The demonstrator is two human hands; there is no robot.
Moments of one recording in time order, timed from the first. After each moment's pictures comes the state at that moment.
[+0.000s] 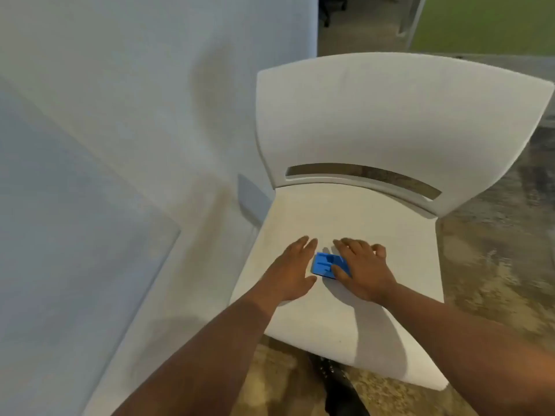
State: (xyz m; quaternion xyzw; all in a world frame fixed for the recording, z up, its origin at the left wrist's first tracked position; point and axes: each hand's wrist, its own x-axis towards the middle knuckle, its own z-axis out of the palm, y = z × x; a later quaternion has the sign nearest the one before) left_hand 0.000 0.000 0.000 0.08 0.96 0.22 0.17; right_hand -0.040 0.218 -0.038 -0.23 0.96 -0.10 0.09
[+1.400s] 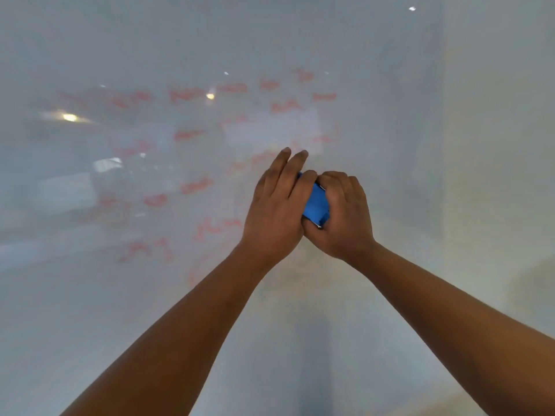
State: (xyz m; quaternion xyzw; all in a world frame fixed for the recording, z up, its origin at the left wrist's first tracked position) left_hand 0.355 -0.252 0.555 -0.12 0.83 -0.26 -0.48; right_hand 0.205 -0.211 0.515 -0.59 0.48 -0.53 -0.38
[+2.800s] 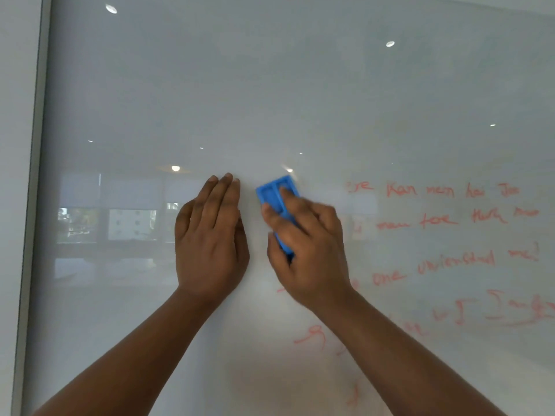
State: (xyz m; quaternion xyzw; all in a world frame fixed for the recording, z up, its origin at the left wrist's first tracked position) left_hand 0.686 -0.361 0.645 -0.30 0.58 -0.41 -0.64; right_hand 0.520 -0.322 0.640 -0.63 0.30 -0.54 -0.47
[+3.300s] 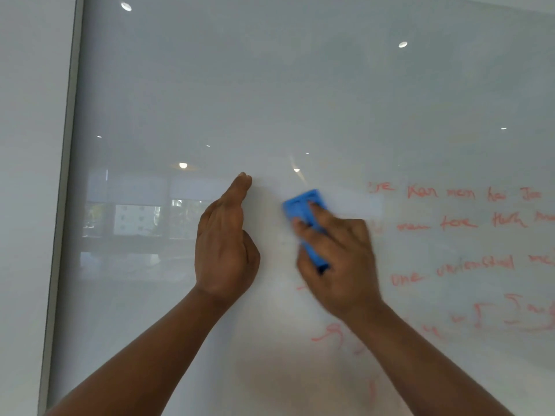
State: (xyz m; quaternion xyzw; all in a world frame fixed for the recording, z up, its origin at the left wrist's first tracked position) left_hand 0.697 -0.352 0.642 -0.21 0.63 -0.25 -0.70; right_hand 0.509 -0.317 0.627 -0.64 0.29 -0.54 -0.46
